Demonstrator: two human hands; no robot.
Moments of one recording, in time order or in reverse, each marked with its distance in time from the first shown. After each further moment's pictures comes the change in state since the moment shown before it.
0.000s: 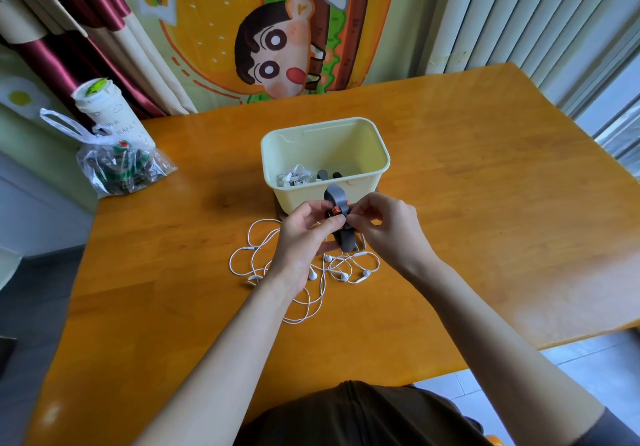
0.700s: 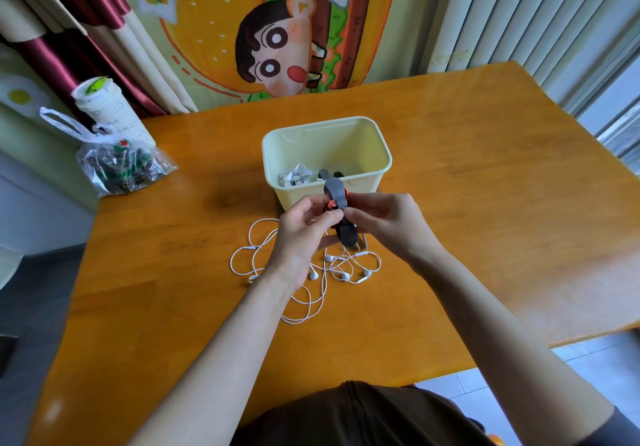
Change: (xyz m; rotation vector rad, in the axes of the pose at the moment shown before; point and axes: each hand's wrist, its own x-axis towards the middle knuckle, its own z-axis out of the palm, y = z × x) left_hand 0.000 0.008 -0.001 0.019 -0.017 0.028; right_hand 0.007 -0.002 -0.006 0.235 -0.136 0.083
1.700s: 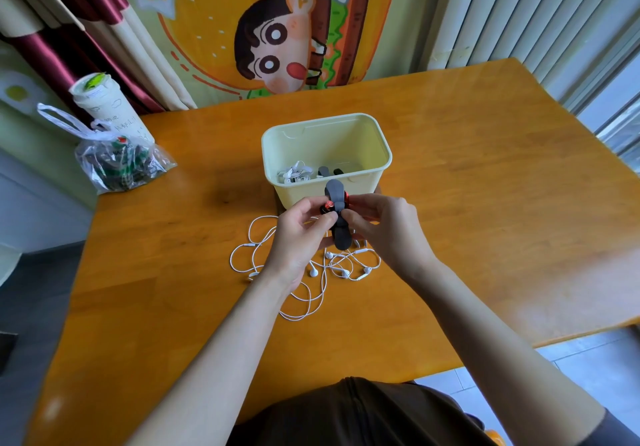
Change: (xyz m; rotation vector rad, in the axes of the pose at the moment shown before) left_hand -0.004 -0.005 -0.005 0.076 0.003 0.041; right_hand -0.010 0.001 0.012 -0.188 0.114 -0.080
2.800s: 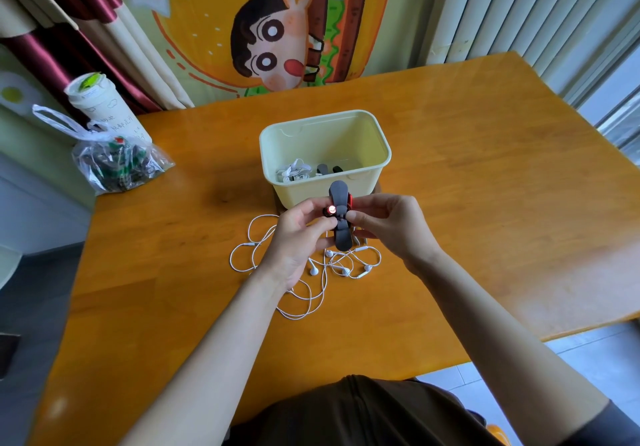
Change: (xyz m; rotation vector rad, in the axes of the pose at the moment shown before) left_hand 0.005 -0.001 -0.002 -0.085 -0.097 -0.087; right_hand 0.008 0.018 -0.003 0.382 -0.068 0.202
